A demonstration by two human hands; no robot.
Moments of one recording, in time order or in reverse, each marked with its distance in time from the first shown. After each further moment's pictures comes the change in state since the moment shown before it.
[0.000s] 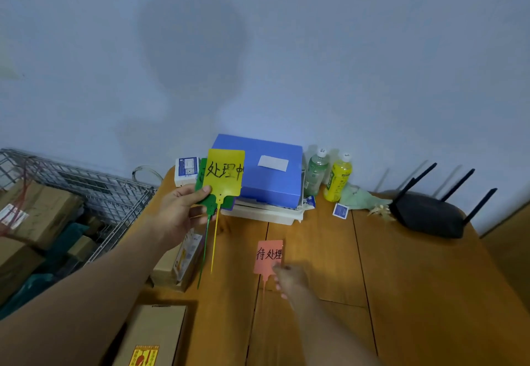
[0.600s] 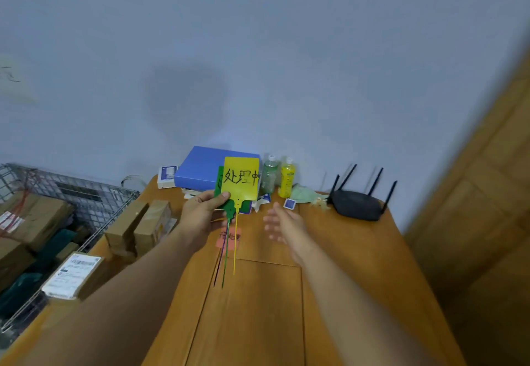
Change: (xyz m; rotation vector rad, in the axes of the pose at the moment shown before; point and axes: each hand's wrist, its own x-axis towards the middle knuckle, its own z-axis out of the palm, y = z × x) left_hand -0.199 -0.022 0.150 -0.026 -0.069 0.105; right_hand -0.201 -0.022 -0.185 0.376 -0.129 -0.420
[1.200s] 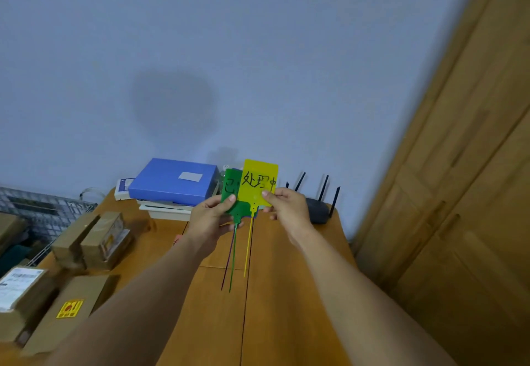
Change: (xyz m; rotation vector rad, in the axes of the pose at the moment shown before) left_hand -0.061 -0.006 0.178 -0.091 -0.092 0.023; right_hand -0.067 -0.104 -0.144 -0.021 0.089 -0.313
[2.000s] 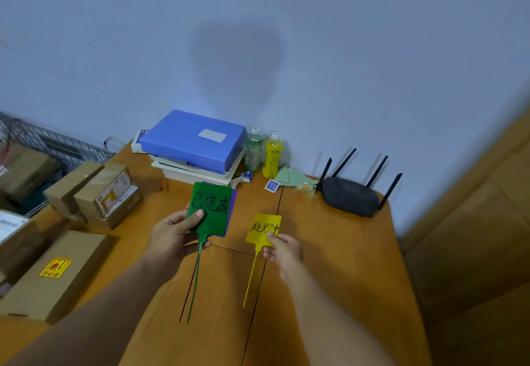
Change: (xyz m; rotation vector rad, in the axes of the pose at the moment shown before) left_hand 0.049 -0.116 -0.123 -0.027 0.299 -0.094; right_hand 0.095 0.277 0.033 0.070 0.029 0.571
